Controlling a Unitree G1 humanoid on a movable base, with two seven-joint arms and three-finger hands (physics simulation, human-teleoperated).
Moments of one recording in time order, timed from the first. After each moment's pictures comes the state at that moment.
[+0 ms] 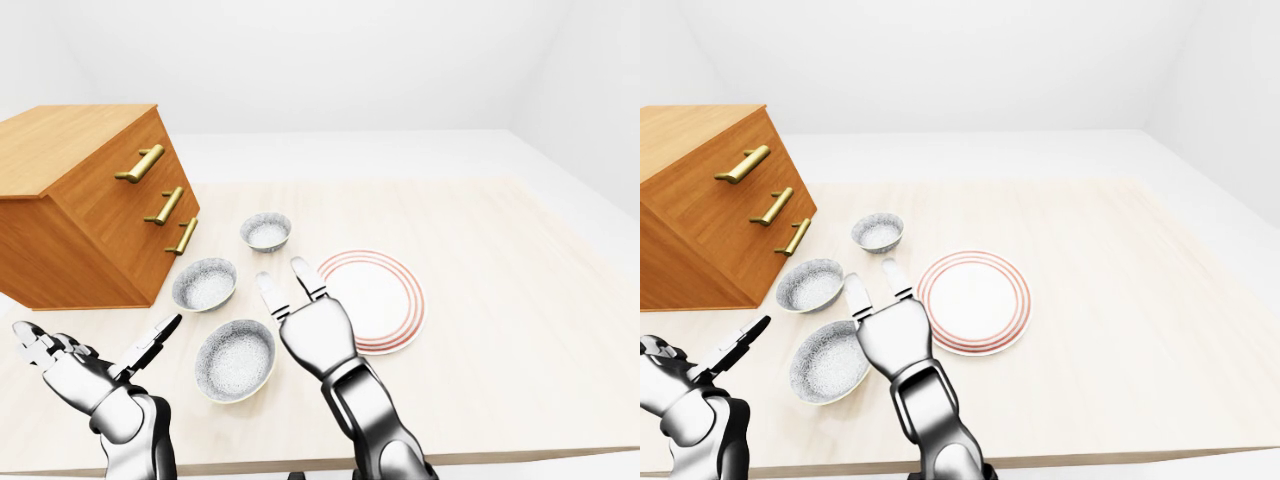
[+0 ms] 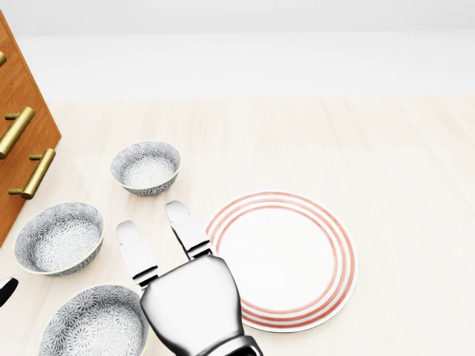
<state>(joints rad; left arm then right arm) 0.11 0.01 0.44 -0.17 -0.14 -0.05 0.52 0.03 0.14 0.66 -0.33 -1.76 0.09 0.43</state>
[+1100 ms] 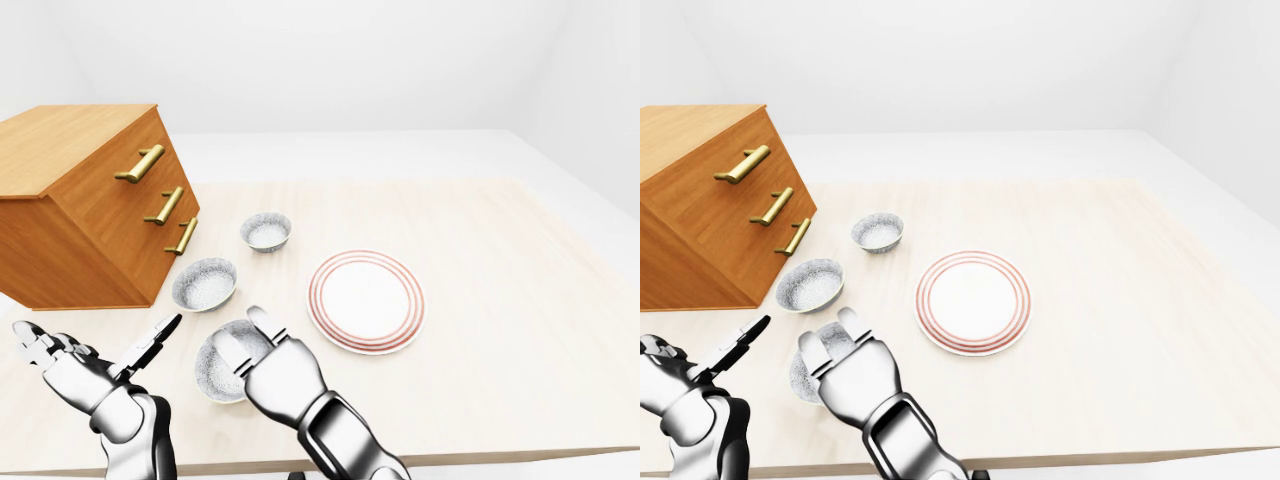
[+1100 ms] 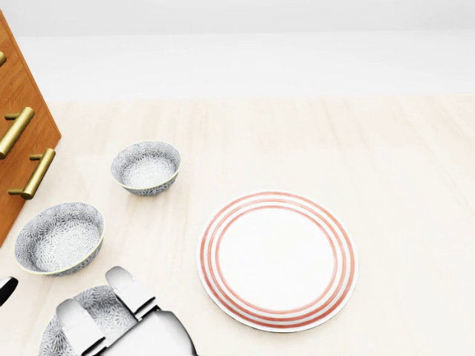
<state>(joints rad) 0.11 0.02 0.44 -0.17 -0.14 -0.06 0.52 0.08 0.10 0.82 -0.28 -1.65 0.02 0.47</state>
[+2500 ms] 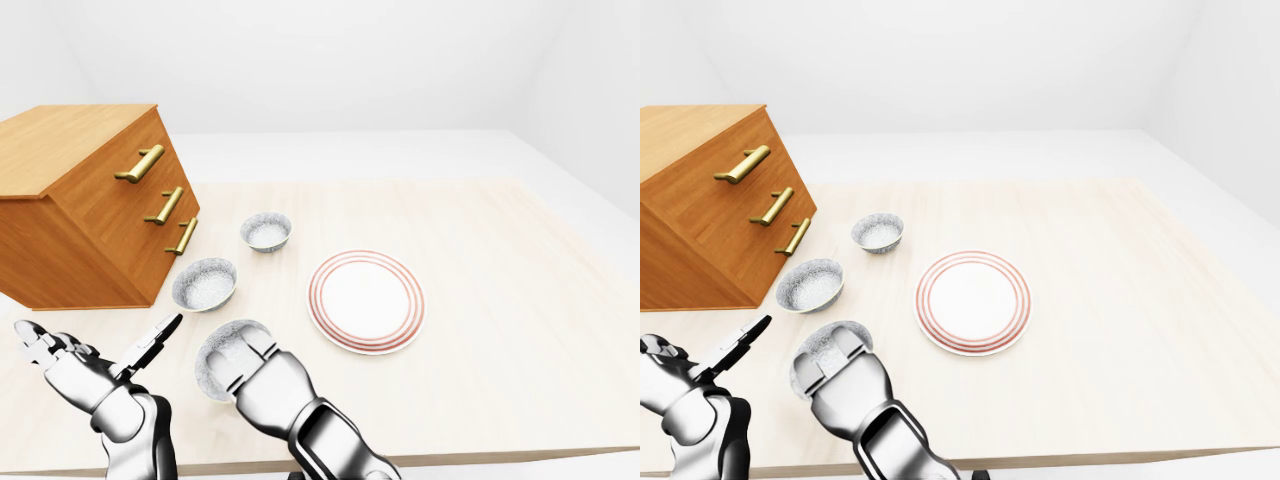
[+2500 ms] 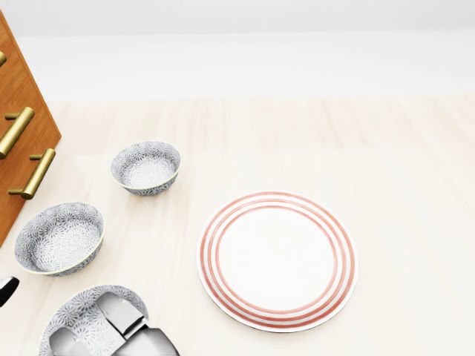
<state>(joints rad) 0.11 0.02 0.44 -0.16 -0.14 -0.06 0.52 0.08 0.11 0.86 -0.24 -1.65 0.00 0.58</state>
